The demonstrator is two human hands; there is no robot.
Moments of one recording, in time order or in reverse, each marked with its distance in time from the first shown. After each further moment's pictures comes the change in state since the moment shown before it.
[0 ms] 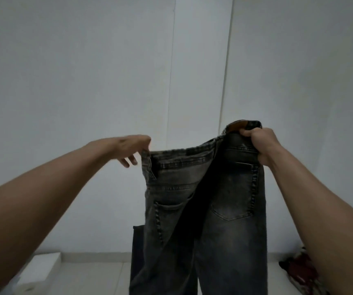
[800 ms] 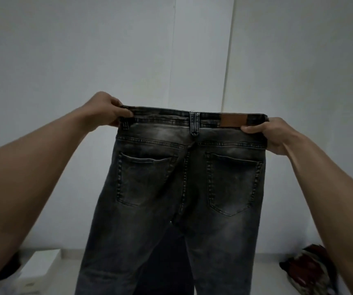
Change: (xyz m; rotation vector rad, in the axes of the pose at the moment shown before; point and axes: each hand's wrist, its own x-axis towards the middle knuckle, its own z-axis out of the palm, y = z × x) left_hand 0.020 0.007 -0.057 -0.322 0.501 0.181; right_hand 0.020 -0.022 -0.040 -0.018 -0.275 -0.020
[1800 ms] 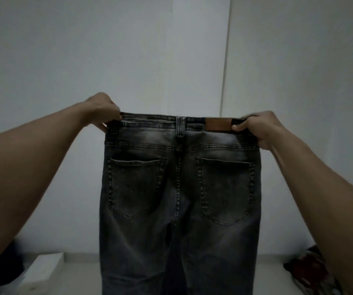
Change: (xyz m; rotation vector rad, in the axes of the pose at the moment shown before) left_hand 0.003 0.023 -0.003 0.293 -0.028 -0.124; right_hand -0.004 -0.015 0.021 -0.146 0.226 -0.043
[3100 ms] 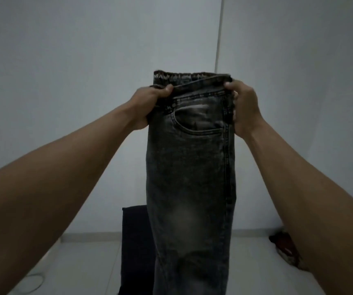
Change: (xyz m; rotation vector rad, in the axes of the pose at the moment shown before) left_hand -0.026 0.064 0.125 -0.923 -0.348 0.079; right_hand -0.032 0.010 0.025 0.563 -0.275 -0.147
